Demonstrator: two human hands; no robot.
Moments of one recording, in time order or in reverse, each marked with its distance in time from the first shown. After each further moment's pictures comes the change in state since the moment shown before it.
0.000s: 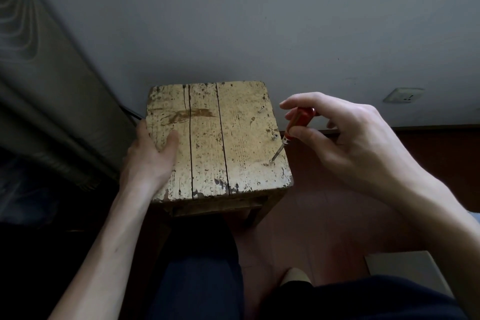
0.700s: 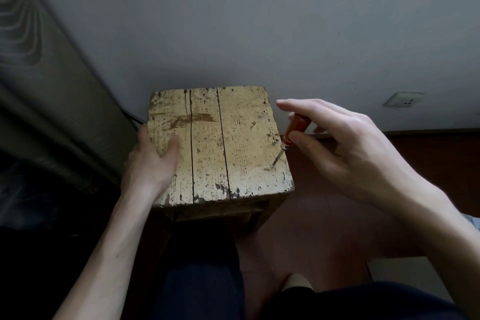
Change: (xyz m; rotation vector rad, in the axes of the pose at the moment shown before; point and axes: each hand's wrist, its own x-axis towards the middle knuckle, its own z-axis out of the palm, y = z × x) left_hand 0.003 -0.002 0.001 -0.020 0.010 -0.004; right_hand -0.001 -0.001 0.004 0.014 -0.007 -0.055
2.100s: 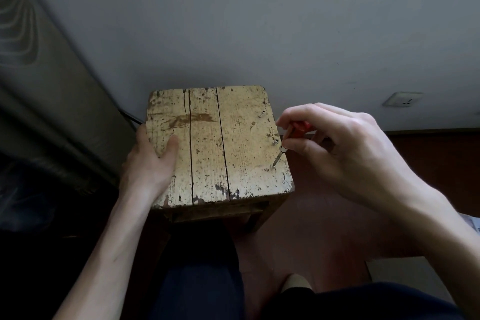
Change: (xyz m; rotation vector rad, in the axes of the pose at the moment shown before) left_hand -0.002 0.002 -0.003 0.015 -0.017 0.011; right_hand 0.002 -0.005 0.003 -0.044 0.041 0.004
